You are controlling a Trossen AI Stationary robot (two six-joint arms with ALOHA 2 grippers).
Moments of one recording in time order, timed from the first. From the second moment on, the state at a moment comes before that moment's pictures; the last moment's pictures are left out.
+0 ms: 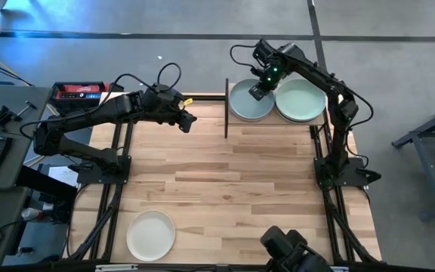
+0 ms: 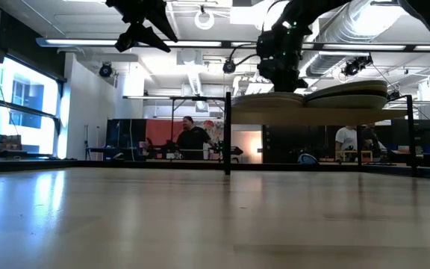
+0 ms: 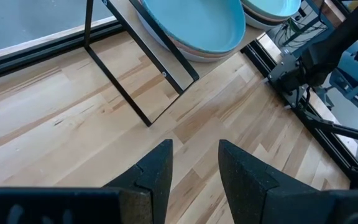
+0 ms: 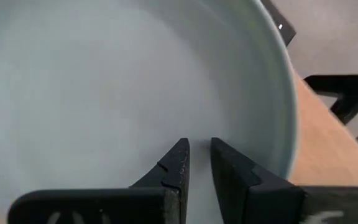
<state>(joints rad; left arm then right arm) 0.33 1.22 1.19 -0.63 -0.03 -0.62 -0.80 1.93 1.93 -1.34 -0.11 -0.02</state>
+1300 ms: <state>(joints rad) 0.00 1.22 1.17 -1.01 -0.03 -0.60 -0.47 1.94 2.27 -1.57 -0.30 0.07</state>
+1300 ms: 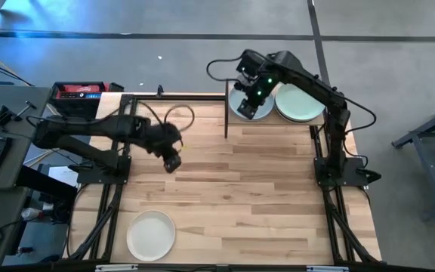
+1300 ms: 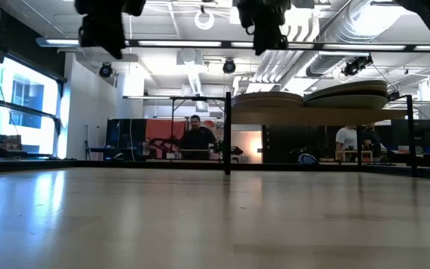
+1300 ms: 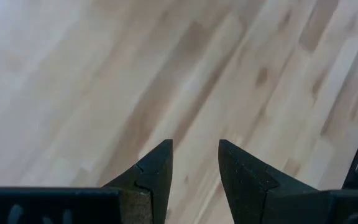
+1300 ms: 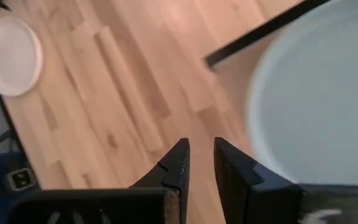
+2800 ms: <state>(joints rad) -0.62 1.22 0.78 -0.91 -0.04 -0.86 -0.06 1.94 2.30 -1.55 -0.05 0.71</state>
